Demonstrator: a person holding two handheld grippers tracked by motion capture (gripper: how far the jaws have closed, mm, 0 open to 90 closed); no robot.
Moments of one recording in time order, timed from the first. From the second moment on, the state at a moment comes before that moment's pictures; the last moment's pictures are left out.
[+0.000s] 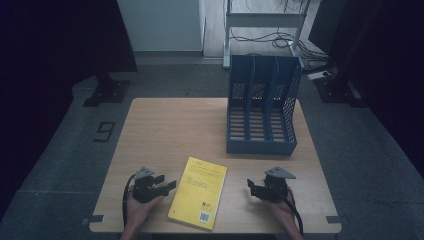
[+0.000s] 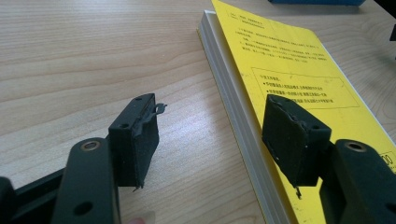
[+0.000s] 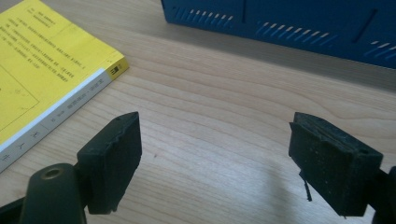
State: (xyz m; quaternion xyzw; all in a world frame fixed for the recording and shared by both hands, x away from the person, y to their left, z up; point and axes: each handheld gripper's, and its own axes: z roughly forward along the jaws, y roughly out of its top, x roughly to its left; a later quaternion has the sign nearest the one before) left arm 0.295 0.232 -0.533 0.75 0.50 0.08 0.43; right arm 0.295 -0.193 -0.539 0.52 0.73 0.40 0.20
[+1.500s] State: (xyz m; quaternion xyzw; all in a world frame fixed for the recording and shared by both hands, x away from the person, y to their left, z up) left arm 0.295 0.229 -0.534 0.75 0.49 0.08 0.43; right arm 0.300 -0.121 -0.540 0.48 0.75 0.42 0.16
